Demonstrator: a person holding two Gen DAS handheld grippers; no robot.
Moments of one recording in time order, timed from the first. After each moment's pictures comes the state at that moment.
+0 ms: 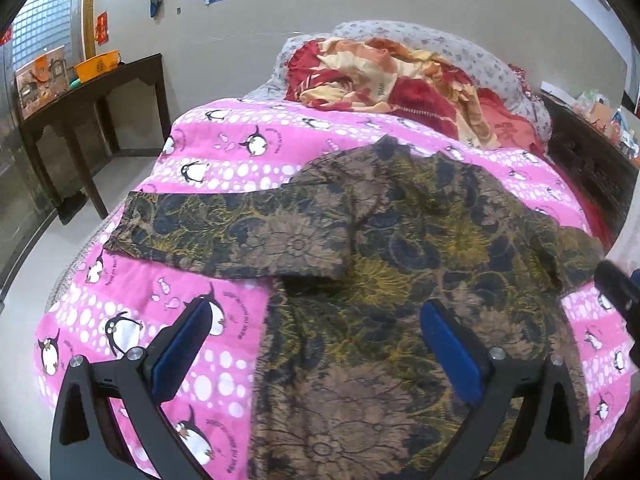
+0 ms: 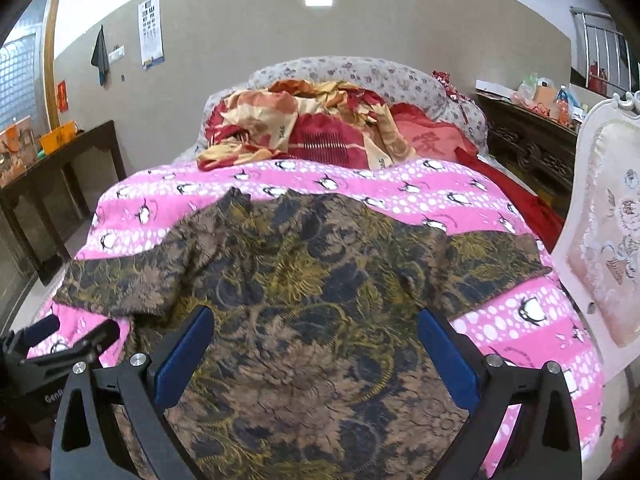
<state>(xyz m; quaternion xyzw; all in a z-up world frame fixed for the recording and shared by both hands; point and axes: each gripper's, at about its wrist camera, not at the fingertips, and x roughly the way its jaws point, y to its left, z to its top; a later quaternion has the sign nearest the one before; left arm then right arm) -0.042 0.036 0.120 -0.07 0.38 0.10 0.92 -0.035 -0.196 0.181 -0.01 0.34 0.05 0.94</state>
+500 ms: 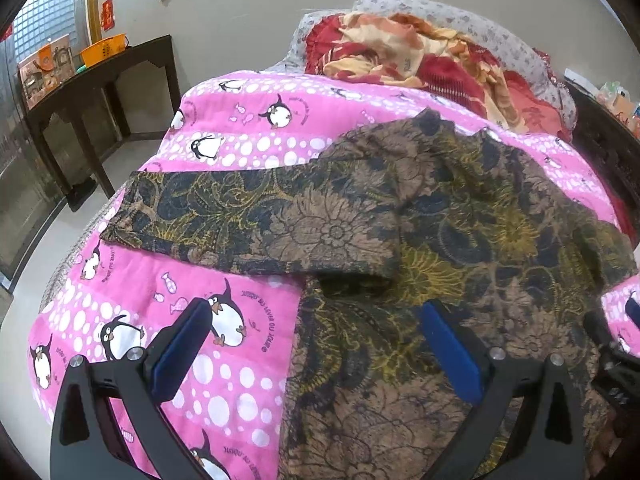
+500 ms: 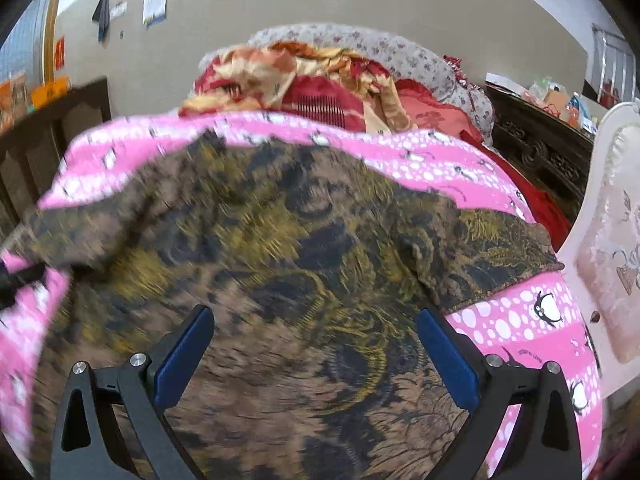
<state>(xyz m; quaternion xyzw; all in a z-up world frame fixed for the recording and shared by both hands) -0.011 0.066 0.083 -0.06 0.41 0.13 0.90 0.007 -0.212 0.087 -0.09 0.39 0.04 0.92</state>
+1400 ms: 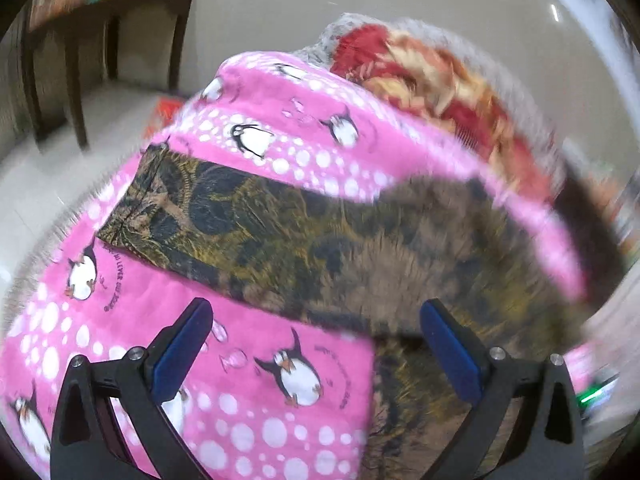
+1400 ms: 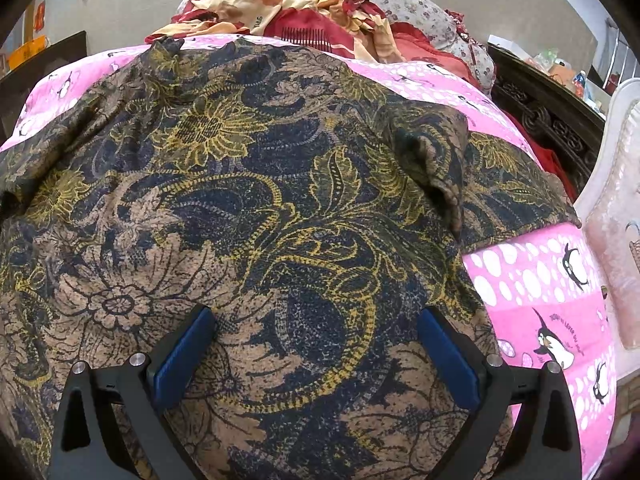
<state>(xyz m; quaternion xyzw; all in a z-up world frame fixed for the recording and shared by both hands) 0.000 0.223 0.082 -0.26 0.39 0.06 0.88 0.029 -0.231 0.024 -0.10 0.45 0.01 0.89</state>
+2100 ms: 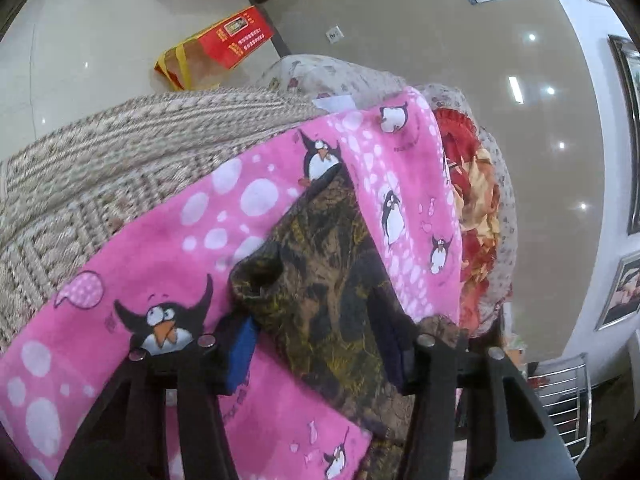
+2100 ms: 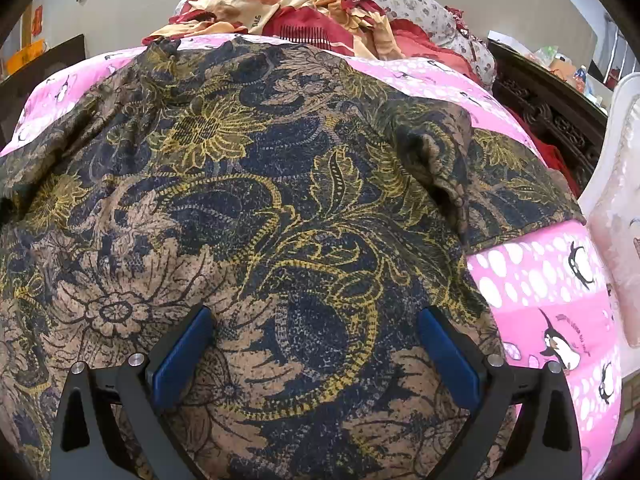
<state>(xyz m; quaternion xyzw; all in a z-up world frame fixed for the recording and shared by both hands) 0.003 0.387 -0.005 -0.55 0.34 0.06 0.76 0.037 -0.231 0.021 -0.09 0.45 0.01 0.89</state>
